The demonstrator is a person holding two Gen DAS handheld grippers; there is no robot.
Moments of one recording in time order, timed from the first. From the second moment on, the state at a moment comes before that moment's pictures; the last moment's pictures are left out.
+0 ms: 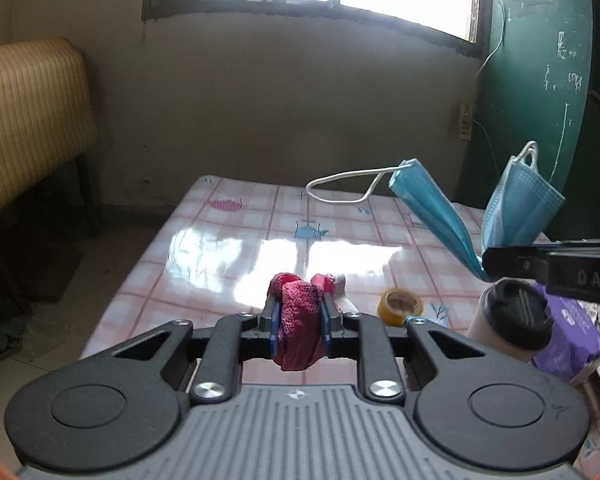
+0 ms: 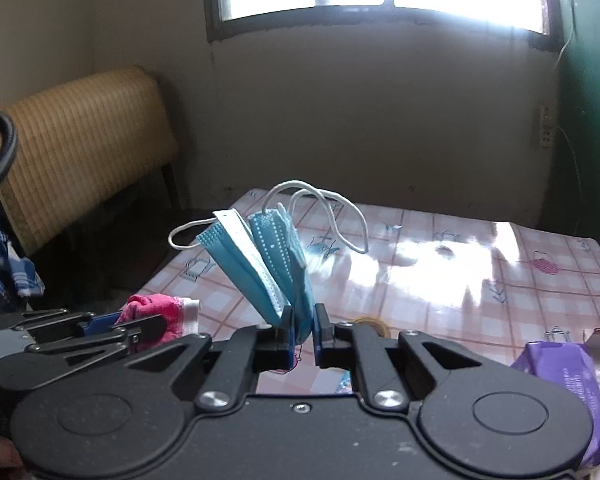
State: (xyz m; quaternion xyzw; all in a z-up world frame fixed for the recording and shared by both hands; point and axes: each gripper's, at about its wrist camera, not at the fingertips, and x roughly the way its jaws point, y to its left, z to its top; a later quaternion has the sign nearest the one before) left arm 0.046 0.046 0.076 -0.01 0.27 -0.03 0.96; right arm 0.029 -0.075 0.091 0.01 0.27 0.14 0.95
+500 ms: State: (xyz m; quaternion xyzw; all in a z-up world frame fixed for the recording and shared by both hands) left arm 0.056 0.000 0.103 0.00 0.26 -0.03 0.96; right arm 0.007 -0.116 0.118 0.03 0.24 0.10 0.96
